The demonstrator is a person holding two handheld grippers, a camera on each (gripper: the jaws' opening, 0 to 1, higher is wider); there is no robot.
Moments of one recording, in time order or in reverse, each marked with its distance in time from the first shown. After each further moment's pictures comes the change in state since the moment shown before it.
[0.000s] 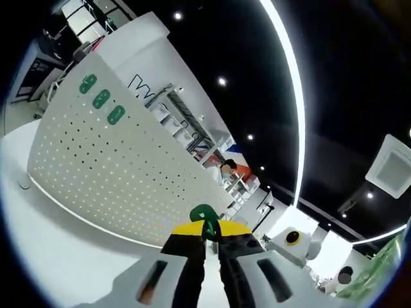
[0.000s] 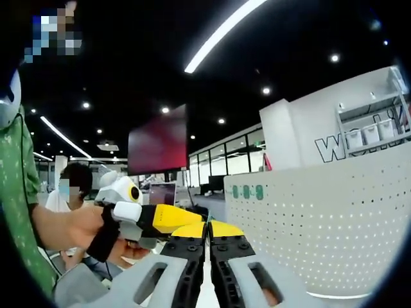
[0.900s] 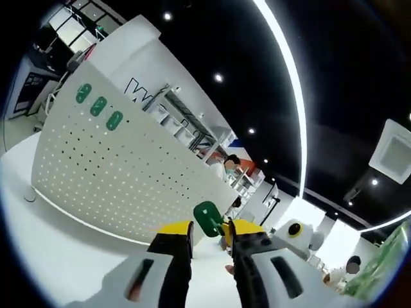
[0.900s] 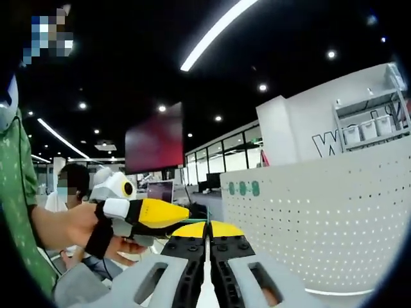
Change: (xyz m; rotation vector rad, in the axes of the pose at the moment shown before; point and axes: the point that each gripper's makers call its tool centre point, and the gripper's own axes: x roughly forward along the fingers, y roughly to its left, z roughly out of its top) left arm -0.001 0.001 -0.001 0.064 0.017 0.019; right arm -0.001 -0.007 -0.002 0.012 0.012 -0.013
